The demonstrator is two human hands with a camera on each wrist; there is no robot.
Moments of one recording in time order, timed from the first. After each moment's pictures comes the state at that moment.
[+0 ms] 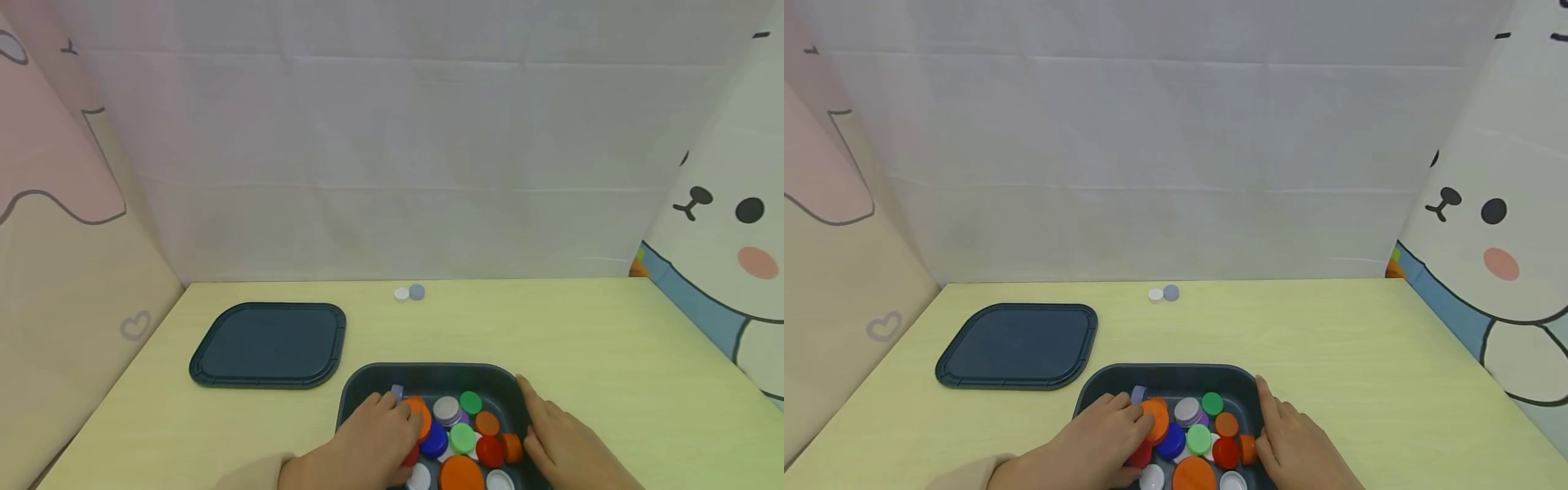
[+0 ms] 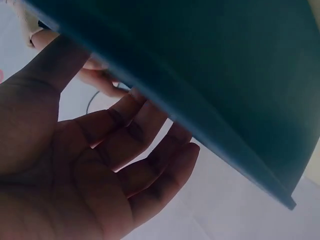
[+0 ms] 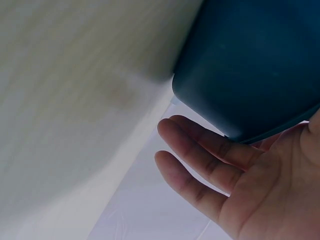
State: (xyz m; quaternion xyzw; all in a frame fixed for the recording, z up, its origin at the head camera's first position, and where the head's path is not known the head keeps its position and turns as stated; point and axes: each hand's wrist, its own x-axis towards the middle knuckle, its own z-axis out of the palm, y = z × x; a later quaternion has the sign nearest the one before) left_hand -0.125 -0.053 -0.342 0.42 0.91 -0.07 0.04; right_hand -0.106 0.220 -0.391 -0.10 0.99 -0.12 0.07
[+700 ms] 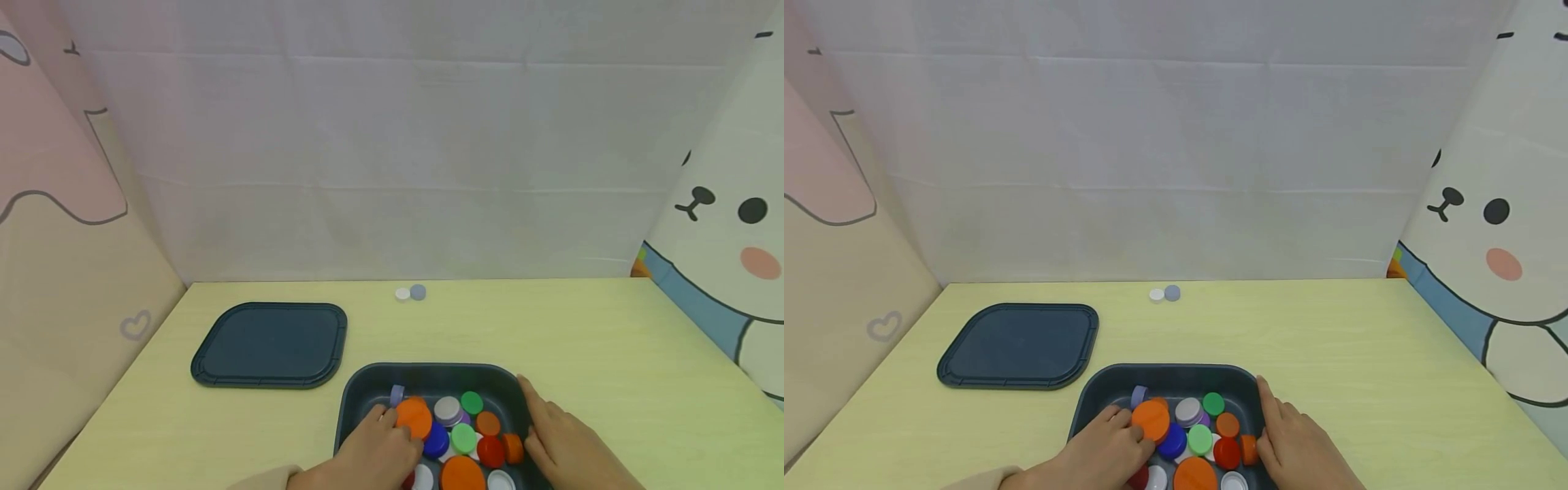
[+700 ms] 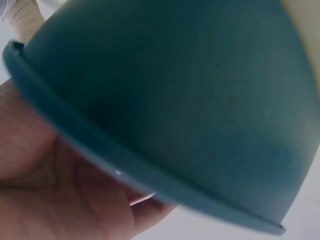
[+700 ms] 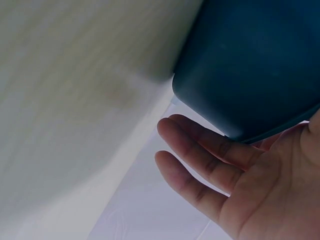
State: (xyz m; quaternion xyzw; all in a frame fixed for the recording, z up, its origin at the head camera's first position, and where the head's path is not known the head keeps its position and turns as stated) left_hand -0.117 -0.053 -0.364 0.45 0.89 -0.10 -0.01; right_hand -0.107 0.221 -0.393 -0.10 0.99 -0.11 0.08
